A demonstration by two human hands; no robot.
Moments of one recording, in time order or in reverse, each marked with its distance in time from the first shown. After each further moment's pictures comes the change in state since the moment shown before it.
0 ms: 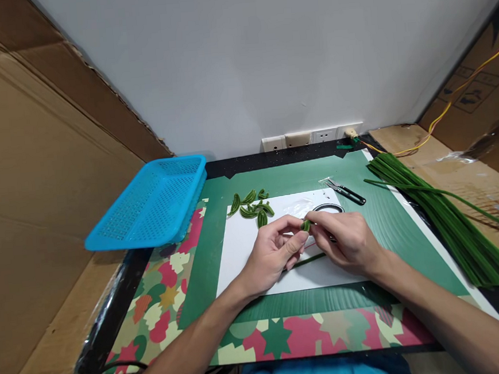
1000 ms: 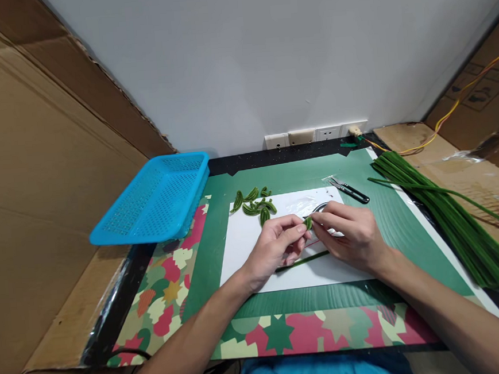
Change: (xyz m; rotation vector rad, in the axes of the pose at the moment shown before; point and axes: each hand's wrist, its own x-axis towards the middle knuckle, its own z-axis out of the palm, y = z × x) left_hand 0.003 -0.001 -0.005 -0.052 0.037 -0.211; right_hand 0.001 0.001 -0.002 -0.008 0.015 0.055
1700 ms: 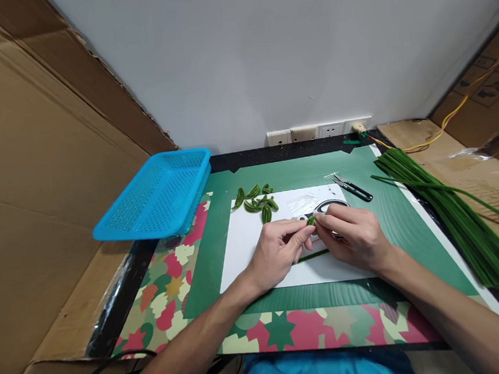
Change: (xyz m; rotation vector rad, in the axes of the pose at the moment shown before) left_hand -0.008 0.004 0.006 0.552 0.065 0.329; right_hand 0.000 -0.001 0.000 -0.075 0.004 -0.093
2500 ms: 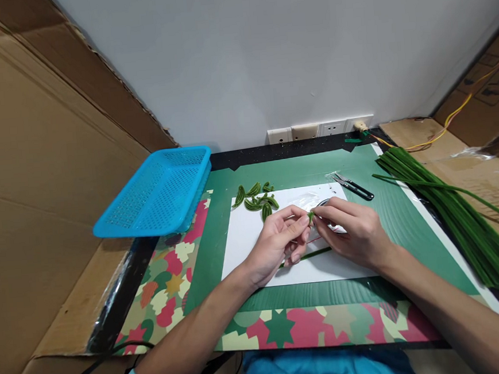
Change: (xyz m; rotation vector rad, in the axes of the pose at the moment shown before) left_hand 0.006 -0.005 0.003 -0.729 -0.055 -0.314; right_hand 0.000 0.001 0.001 0.066 -0.030 0.087
